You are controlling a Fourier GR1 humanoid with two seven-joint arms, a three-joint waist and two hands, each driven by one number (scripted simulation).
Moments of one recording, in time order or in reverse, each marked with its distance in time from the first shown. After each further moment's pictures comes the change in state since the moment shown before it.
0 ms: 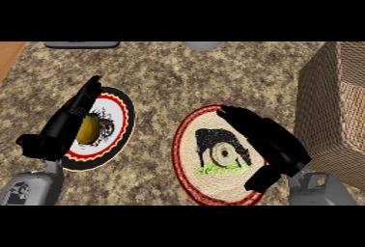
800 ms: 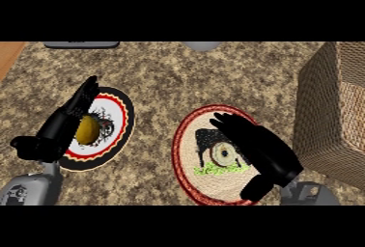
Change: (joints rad) left arm 0.011 -0.038 0.049 -0.027 -0.031 -0.047 0.014; right arm 0.054 0.090 0.008 -0.047 0.135 0.064 -0.001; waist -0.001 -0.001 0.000
